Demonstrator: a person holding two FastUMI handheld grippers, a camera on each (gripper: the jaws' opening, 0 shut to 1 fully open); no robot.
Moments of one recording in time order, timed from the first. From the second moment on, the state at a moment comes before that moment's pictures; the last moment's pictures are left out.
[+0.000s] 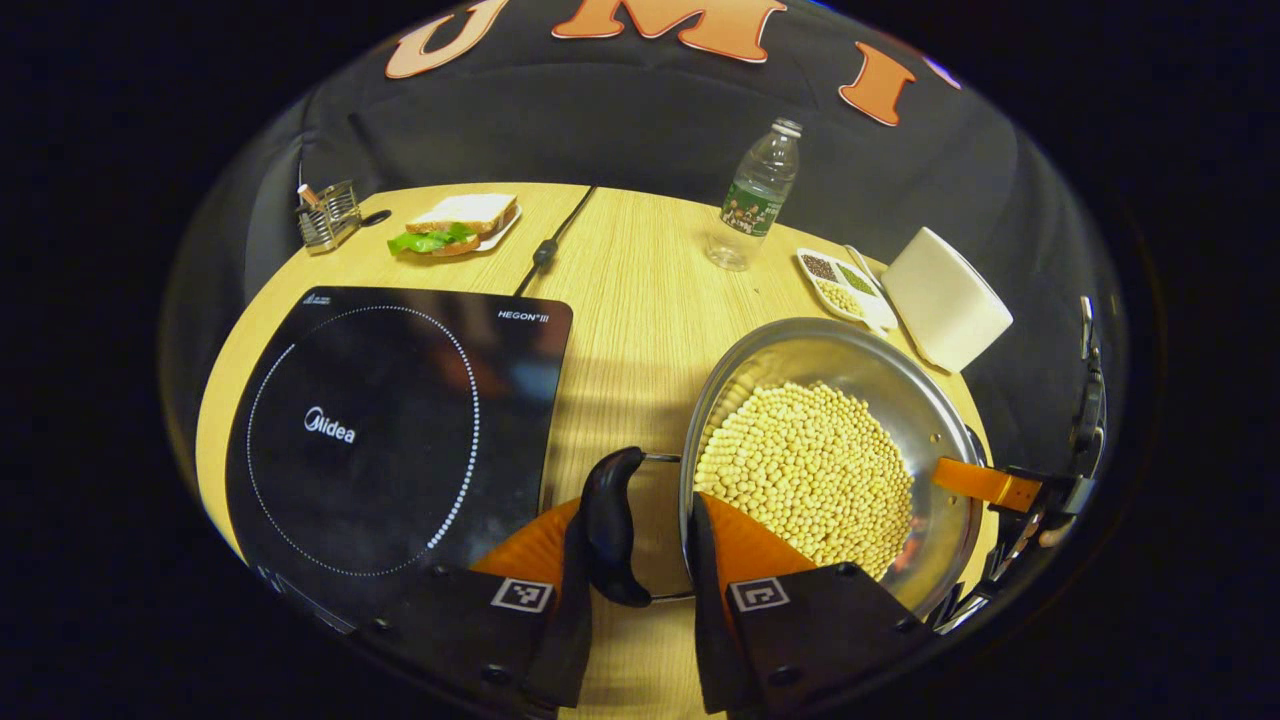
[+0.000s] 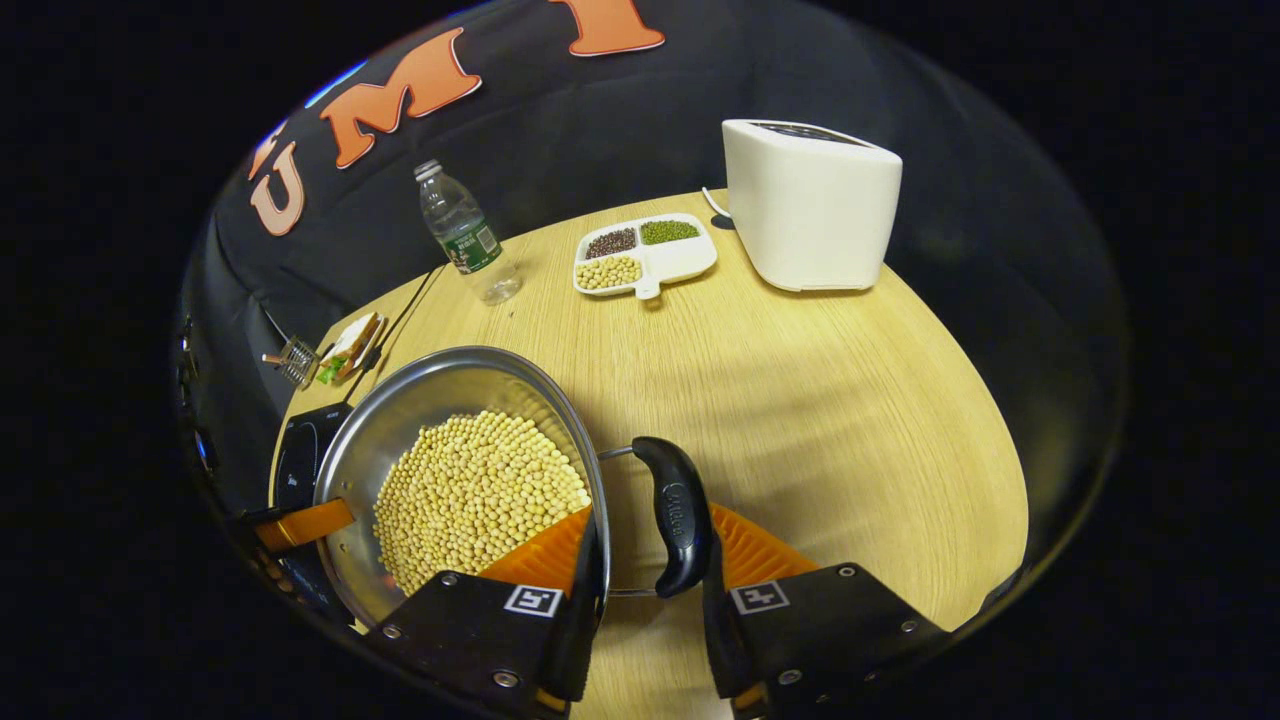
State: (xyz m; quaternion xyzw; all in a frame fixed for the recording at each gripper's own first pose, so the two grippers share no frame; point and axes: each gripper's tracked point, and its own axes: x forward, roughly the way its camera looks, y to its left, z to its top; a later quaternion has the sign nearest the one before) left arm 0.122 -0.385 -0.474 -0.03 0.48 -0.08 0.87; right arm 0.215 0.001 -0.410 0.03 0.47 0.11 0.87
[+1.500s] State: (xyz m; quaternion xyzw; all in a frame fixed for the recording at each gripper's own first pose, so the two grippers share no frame) left arm 0.155 -0.174 -0.350 -0.05 0.44 -0.10 0.89; right arm 0.215 0.006 -0.408 0.08 0.43 0.12 0.89
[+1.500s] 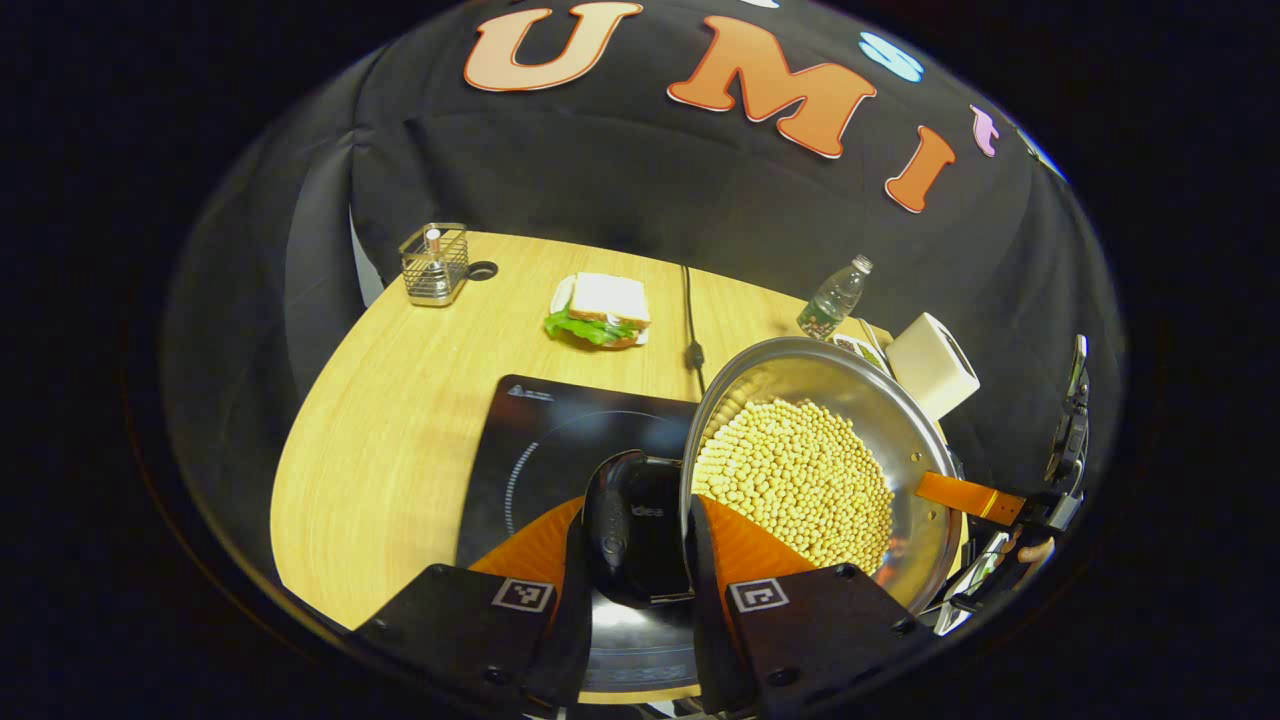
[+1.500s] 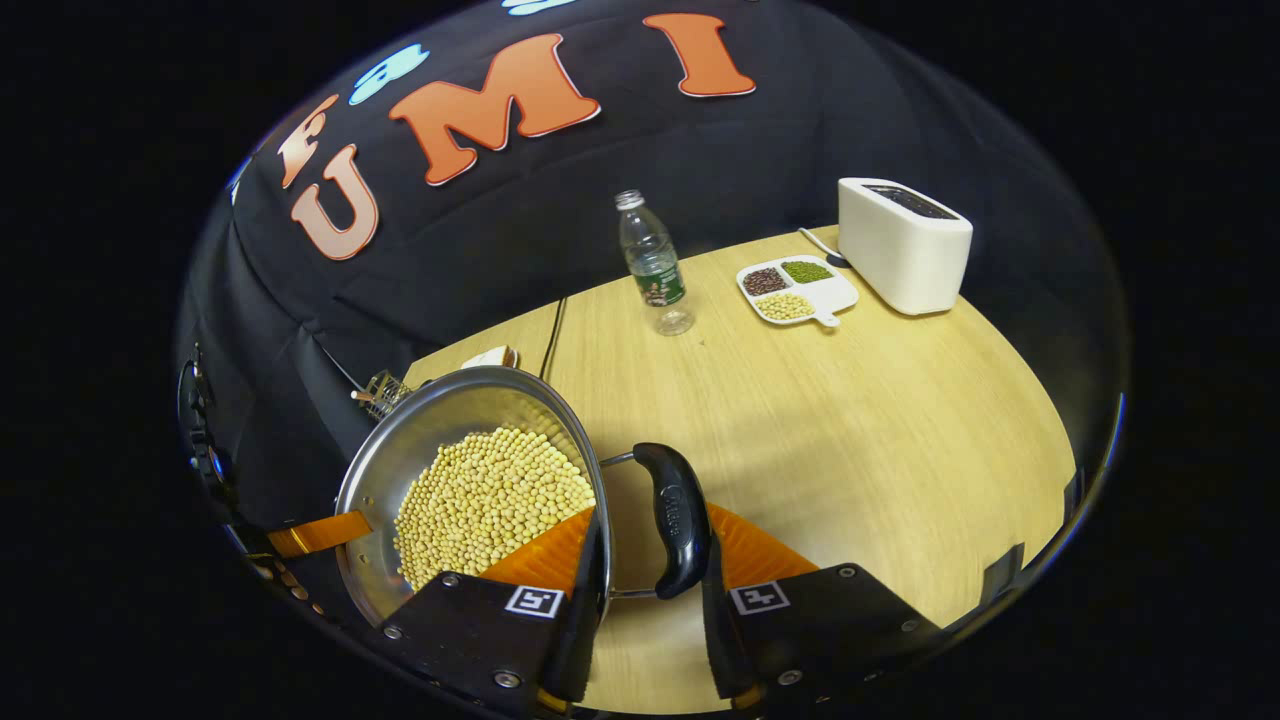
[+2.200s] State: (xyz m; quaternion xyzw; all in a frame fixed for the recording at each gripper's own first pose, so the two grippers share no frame) left arm 0.157 -0.139 -0.351 -0.07 0.46 -0.08 0.88; right arm 0.216 0.006 -0.401 0.06 0.44 0.13 0.89
